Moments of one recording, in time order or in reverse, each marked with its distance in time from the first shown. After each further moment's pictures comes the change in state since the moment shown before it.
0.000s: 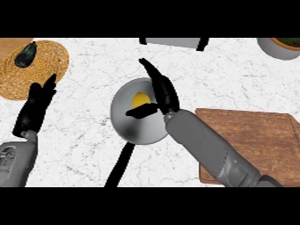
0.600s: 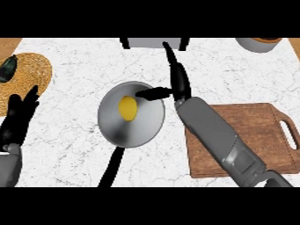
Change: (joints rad) left arm 0.096 0.037 0.068 -0.010 0.023 0.005 -0.022; right arm -0.058 -0.024 -0.154 0.129 -0.171 -0.002 -0.149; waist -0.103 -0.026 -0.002
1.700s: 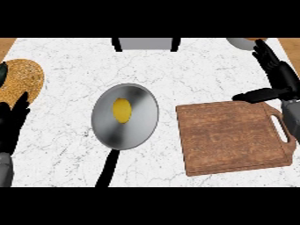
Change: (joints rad) left arm 0.068 0.002 0.040 -0.055 0.002 -0.007 0.009; right arm 0.273 -0.527 -0.249 -0.159 -0.014 0.628 -0.131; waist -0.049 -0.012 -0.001
